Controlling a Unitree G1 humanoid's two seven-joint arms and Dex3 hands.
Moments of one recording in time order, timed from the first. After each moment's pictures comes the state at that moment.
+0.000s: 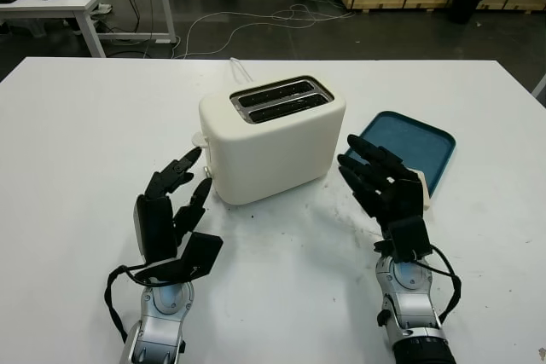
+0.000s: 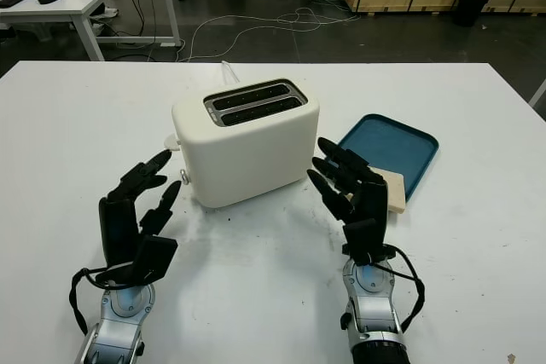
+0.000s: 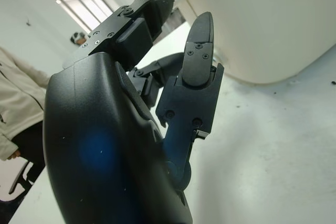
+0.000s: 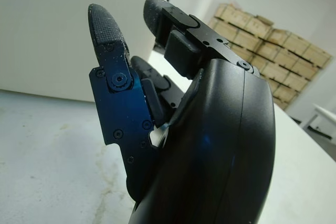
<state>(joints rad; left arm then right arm) 0.08 -0.01 -0.05 0.03 0.44 -0.33 0.48 -0.07 0.00 -0.06 0.30 -0.06 -0.48 -0.07</state>
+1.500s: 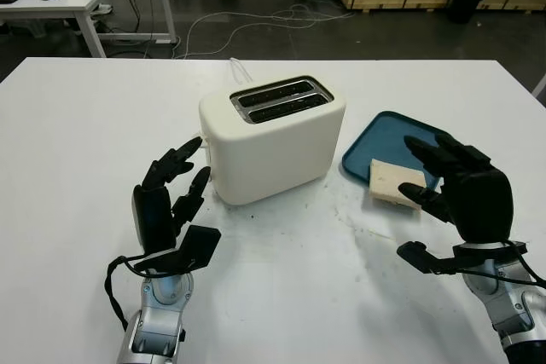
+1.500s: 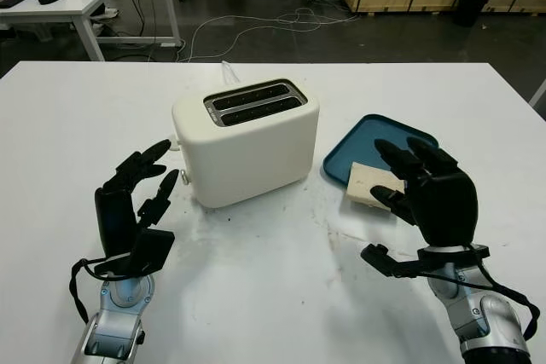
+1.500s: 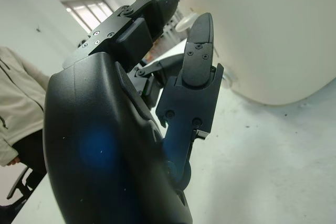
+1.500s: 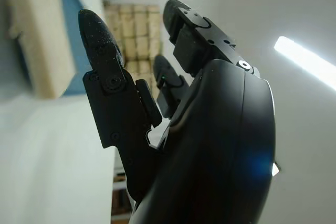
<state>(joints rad) 0.04 -0.01 -0.03 0.04 0.43 -0.37 0.49 -0.01 -0.51 -0.05 0.22 -0.90 -0.30 -0.48</state>
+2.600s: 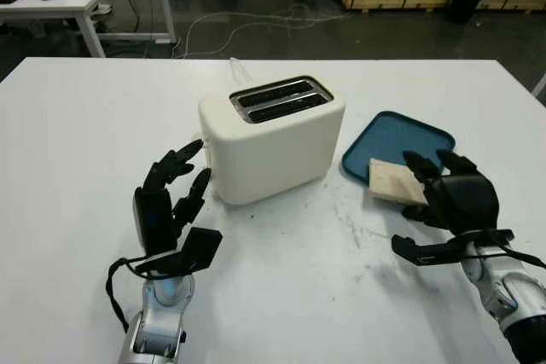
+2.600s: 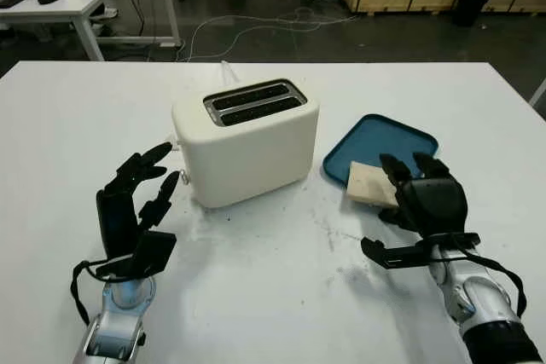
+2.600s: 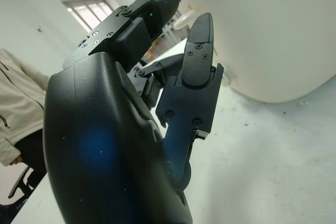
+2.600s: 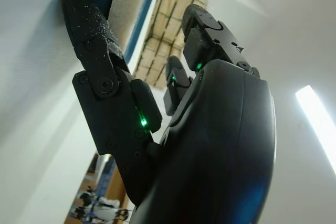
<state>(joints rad) 0.04 -0.01 -0.04 0.06 0.44 -0.38 0.50 -0.20 -0.64 0.21 0.47 -1.01 -0.02 -0.41</state>
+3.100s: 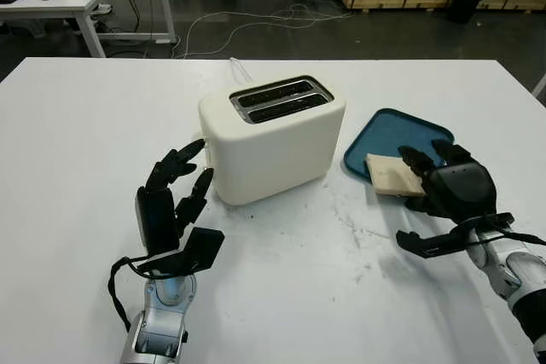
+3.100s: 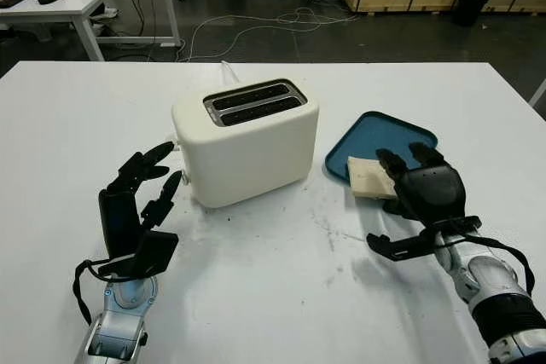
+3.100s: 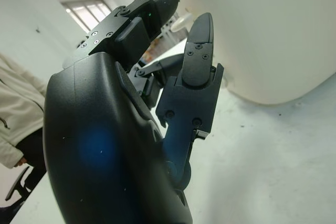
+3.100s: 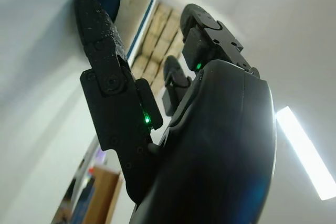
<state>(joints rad) 0.03 -0.01 -0.05 0.06 0.44 -0.38 0.50 -0.29 -0.72 0.34 0.64 -0.99 -0.22 -0.55</state>
